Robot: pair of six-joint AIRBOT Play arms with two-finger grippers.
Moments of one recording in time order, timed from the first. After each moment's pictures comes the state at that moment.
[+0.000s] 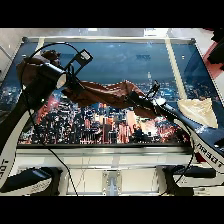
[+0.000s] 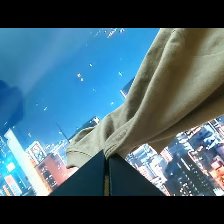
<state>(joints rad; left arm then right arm) -0.47 -1.29 1.40 1.90 -1.09 -1.29 0.31 -1.45 0.87 -0.30 0.27 1.23</state>
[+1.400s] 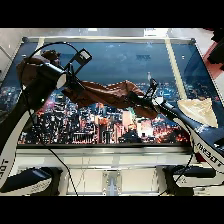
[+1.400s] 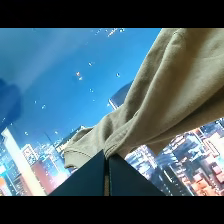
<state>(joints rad) -0.47 -1.29 1.40 1.90 -1.09 -1.31 0.31 -1.46 0.89 -0.51 0.30 1.36</state>
